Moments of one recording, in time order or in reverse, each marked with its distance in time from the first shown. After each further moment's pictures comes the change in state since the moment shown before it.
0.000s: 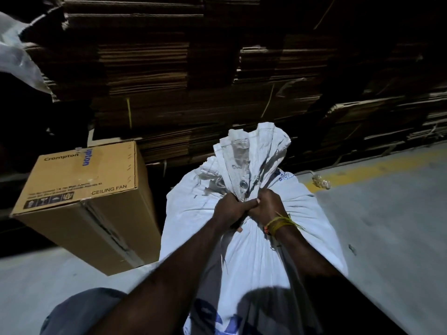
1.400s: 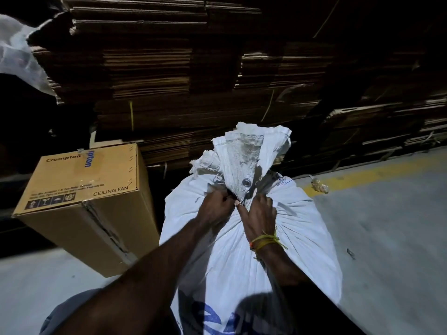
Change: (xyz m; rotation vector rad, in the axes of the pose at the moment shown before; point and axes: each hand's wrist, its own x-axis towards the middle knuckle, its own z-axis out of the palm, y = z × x) left_hand 0.009 -0.016 -0.035 0.238 0.102 0.261; right_hand -0.019 -0.010 0.047 -0.163 0.329 -0.032
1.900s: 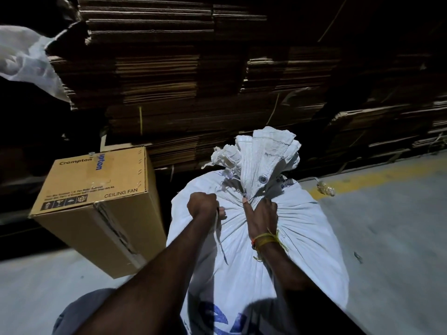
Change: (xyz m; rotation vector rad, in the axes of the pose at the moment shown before) left_hand 0.005 -0.010 -0.018 -0.808 0.350 -0.664; right_hand 0.006 -0.009 0.002 0.211 -0.042 0.194
